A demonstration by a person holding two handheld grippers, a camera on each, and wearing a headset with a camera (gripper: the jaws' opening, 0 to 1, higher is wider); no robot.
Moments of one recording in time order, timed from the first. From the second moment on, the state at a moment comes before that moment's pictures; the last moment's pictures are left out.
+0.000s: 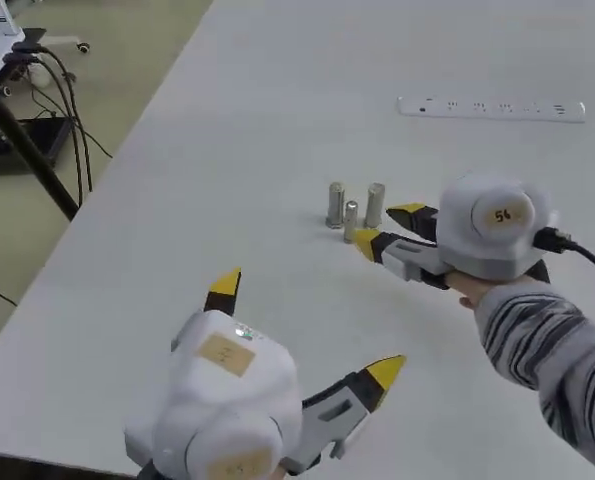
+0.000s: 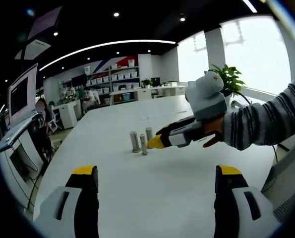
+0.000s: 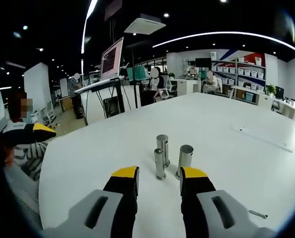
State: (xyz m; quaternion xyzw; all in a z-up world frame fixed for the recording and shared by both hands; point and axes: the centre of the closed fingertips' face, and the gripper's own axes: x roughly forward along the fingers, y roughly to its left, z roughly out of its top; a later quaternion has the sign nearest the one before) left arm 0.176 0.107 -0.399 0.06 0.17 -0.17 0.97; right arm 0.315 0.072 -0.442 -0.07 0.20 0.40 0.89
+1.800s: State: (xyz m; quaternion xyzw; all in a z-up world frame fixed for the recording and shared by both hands) left arm 0.177 0.099 -0.391 0.07 0.16 -0.18 0.97; right arm 0.291 0.019 -0.465 -0.10 0.20 0.28 0.93
